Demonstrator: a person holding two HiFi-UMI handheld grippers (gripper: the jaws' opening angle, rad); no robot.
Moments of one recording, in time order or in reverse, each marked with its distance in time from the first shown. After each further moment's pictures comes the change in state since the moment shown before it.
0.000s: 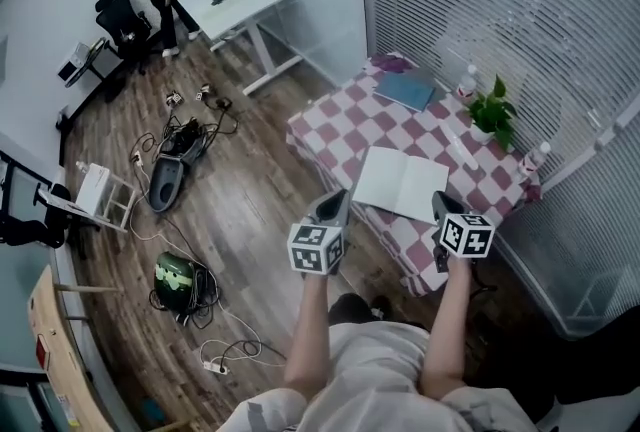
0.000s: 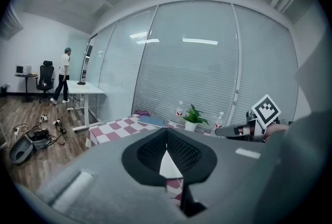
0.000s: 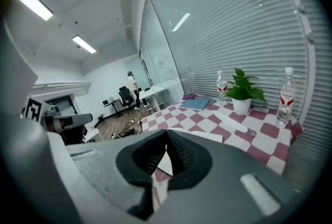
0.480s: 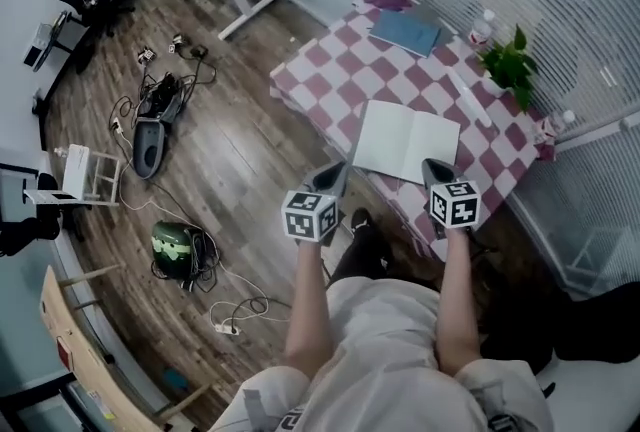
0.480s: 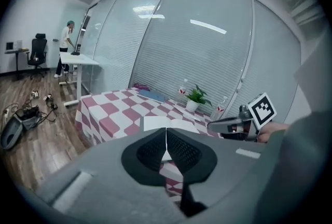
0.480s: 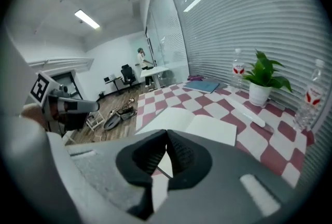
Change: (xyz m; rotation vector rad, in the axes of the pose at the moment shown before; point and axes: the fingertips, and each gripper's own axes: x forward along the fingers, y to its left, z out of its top) left arm 0.075 0.062 -0.087 -0.103 0.227 -0.107; right arm 0.103 -0.009 -0.061 -0.139 0.202 -0.006
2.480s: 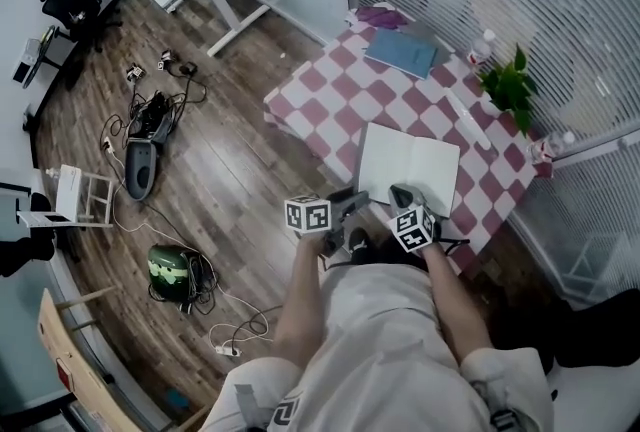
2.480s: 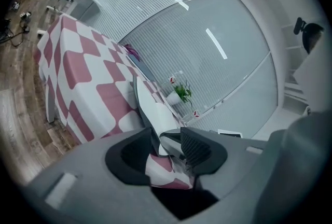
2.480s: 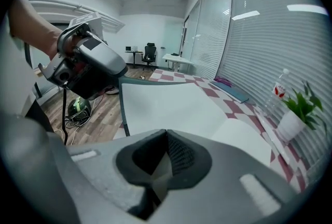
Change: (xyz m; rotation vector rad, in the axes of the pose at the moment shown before) left arm 0.092 0.023 -0.060 -0.392 0.129 -0.435; right arm 0.121 0.037 -0.058 -0.494 0.079 -0.005
